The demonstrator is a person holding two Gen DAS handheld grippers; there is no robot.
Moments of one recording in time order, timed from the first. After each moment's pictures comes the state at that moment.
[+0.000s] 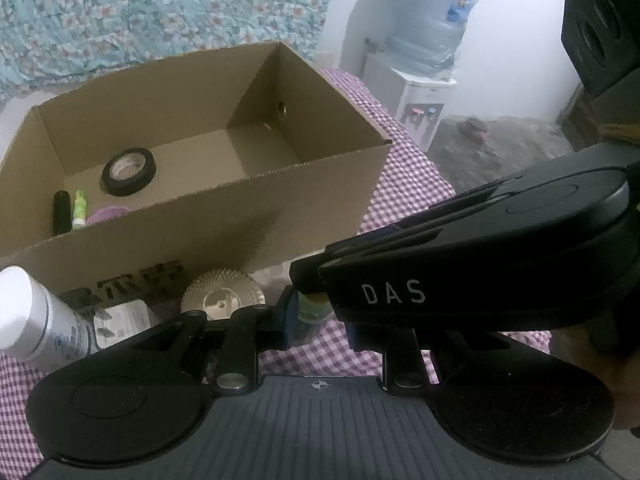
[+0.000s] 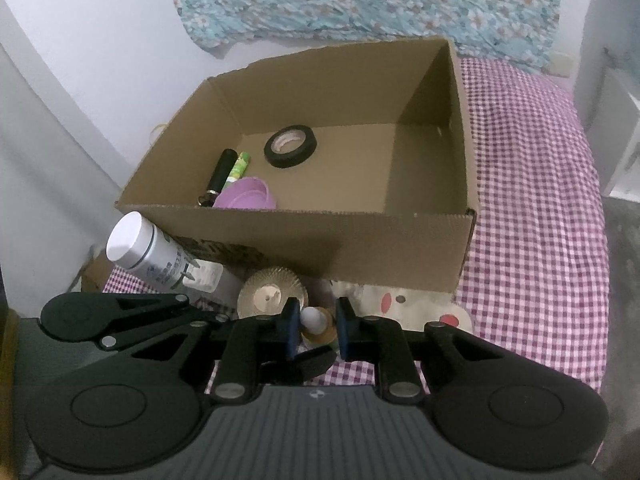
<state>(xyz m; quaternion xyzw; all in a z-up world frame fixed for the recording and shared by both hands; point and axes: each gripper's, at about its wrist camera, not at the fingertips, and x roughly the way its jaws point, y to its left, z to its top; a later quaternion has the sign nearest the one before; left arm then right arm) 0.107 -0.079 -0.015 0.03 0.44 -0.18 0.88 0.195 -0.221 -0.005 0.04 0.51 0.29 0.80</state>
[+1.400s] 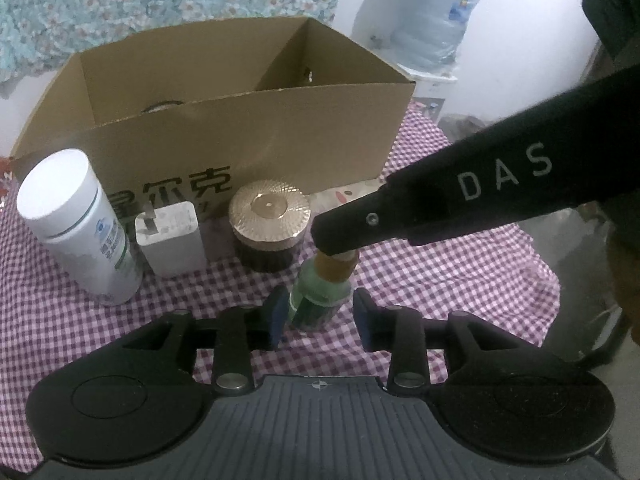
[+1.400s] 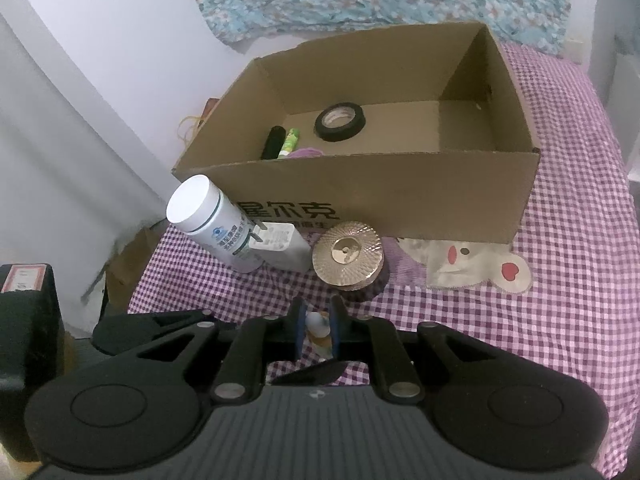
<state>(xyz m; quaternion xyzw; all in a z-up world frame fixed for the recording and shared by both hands) 0.063 -0.037 -0.044 0.02 0.43 -0.18 0.89 0.145 -0.192 0.008 0.06 0.52 0.31 0.79</state>
